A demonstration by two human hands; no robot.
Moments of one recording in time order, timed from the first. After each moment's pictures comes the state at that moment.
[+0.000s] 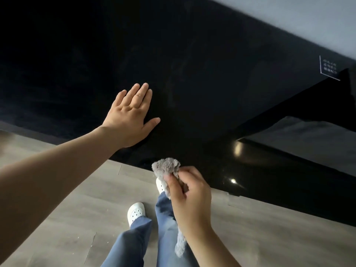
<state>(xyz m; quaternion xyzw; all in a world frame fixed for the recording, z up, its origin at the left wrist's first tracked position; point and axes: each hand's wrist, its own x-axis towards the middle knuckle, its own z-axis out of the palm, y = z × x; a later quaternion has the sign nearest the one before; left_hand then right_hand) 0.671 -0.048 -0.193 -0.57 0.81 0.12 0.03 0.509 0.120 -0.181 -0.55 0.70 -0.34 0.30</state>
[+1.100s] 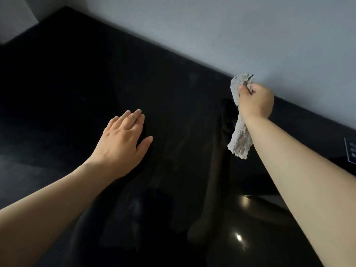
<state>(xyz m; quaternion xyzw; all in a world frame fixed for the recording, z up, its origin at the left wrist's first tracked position) 0.662 -0.164 -0.176 -0.65 0.74 0.14 -0.09 0.366 -0.303 -0.154 -0.54 0.76 -0.34 0.10</state>
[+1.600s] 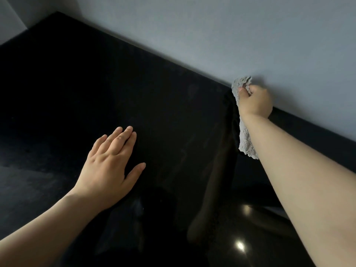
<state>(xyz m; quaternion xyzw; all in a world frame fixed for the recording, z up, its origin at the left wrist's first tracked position) 0.657 -0.187 -0.203 -0.66 0.74 0.09 -0.08 0.348 -0.398 -0.180 -0.56 0.79 -0.26 0.07</state>
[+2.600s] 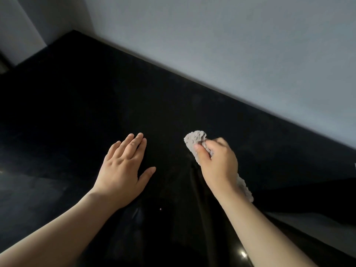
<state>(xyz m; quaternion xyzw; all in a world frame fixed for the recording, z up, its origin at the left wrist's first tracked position) 0.652 -0.201 -0.209 -0.66 0.74 0.09 -0.06 0.427 -0.248 -0.186 -0.67 0.69 -0.25 0.15</state>
